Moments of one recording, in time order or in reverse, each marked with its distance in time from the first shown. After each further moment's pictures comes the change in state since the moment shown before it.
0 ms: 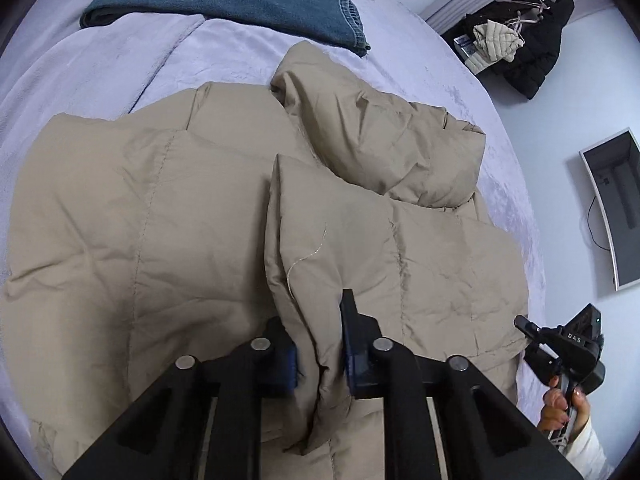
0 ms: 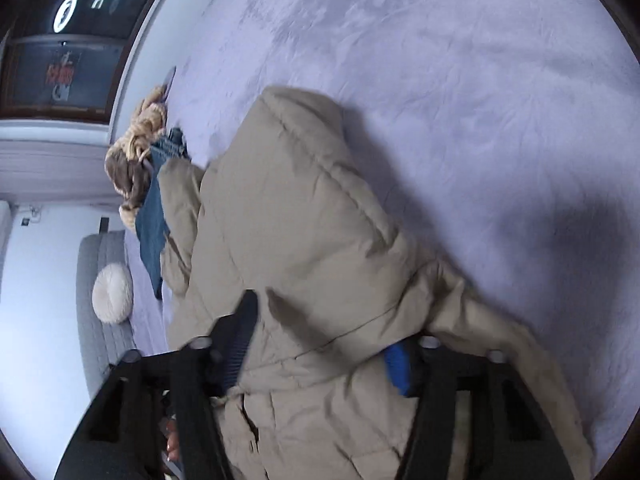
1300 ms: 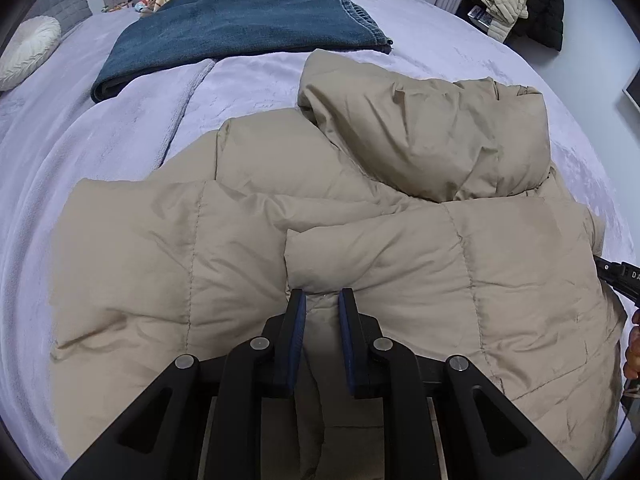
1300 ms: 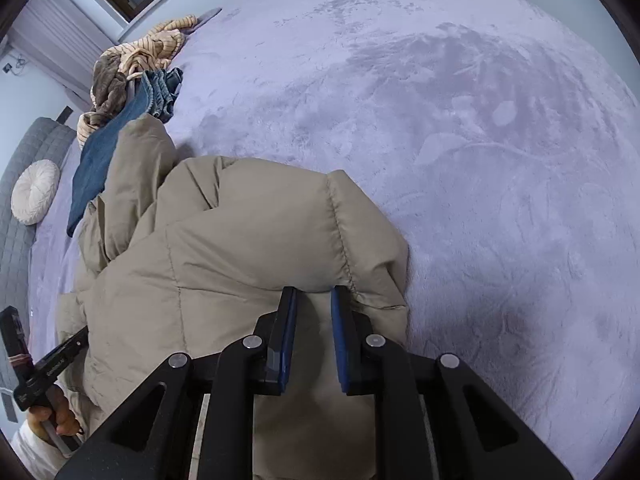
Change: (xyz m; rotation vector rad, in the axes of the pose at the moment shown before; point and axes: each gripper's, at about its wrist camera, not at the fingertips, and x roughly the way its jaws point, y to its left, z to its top) left arm 0.030 0.001 0.004 0.203 -0.075 0.322; right arm 0.048 0.037 0.050 -0.476 -0.035 -0.296
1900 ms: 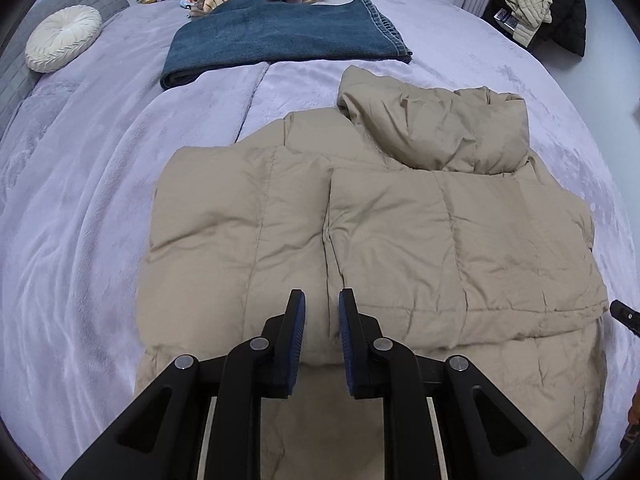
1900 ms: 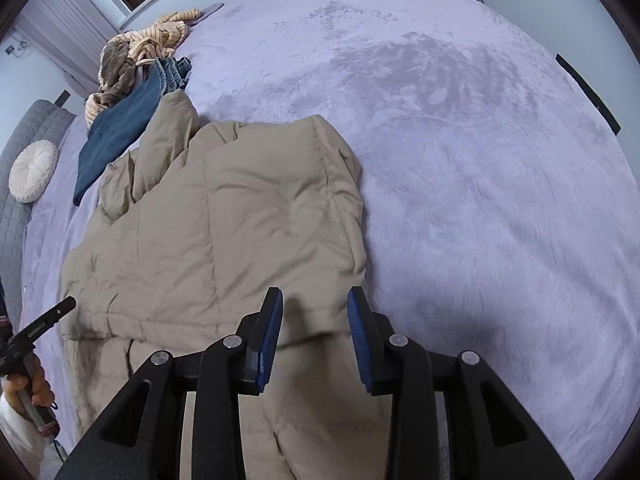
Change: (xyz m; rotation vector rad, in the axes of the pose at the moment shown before) left arm -0.092 0.004 -0.041 -0.076 0.045 0.099; right arm -0.096 -0.001 -0.066 -0.005 0.051 -0.038
